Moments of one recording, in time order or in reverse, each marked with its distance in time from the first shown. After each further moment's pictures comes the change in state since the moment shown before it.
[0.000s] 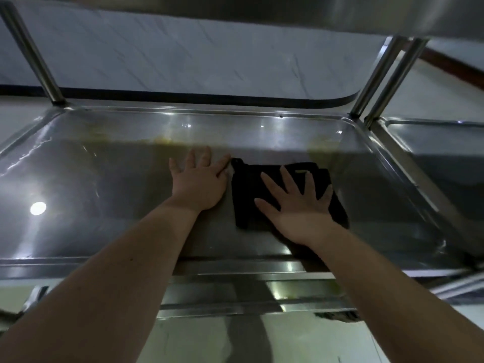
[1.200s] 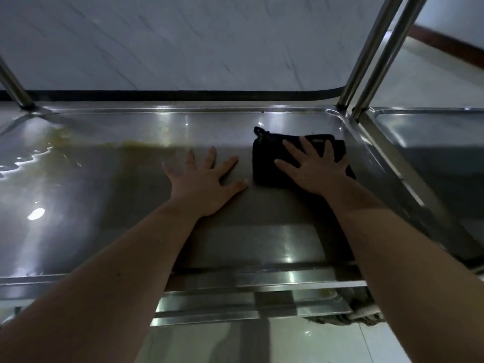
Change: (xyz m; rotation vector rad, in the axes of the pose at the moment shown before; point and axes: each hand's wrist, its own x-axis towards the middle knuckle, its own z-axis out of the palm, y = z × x) left_hand 0.016 0.063 0.011 0.055 -0.051 0.022; right_hand 0.087 0.105 -0.034 0.040 -0.041 0.141
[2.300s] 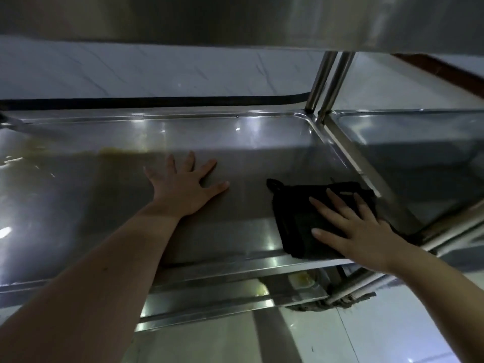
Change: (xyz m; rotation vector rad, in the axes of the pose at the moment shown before) left_hand -0.007 0.006 -0.010 -0.017 -0.058 0.002; right_hand -0.160 0.103 0.016 0.075 -0.110 -0.054
